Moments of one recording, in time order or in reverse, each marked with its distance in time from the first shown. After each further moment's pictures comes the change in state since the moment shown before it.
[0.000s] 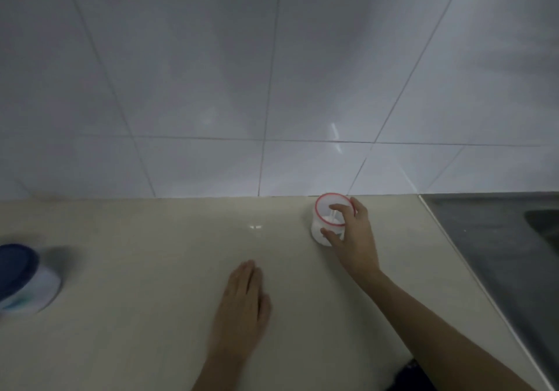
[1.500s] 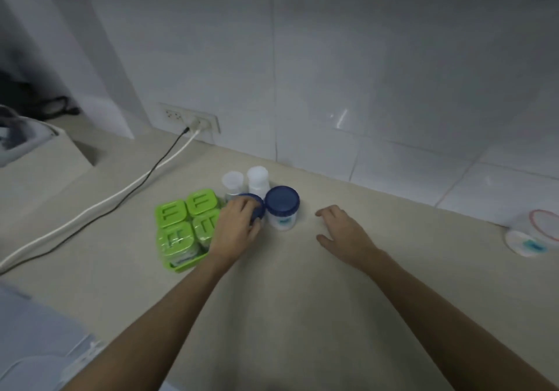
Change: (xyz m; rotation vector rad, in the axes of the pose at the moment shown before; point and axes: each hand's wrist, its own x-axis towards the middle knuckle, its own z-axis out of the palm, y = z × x) left_hand -0.140 -0.230 -0.276 0.187 0.256 -0.353; right_hand -0.095 -0.325 0.122 -0.137 -0.664 -0.608
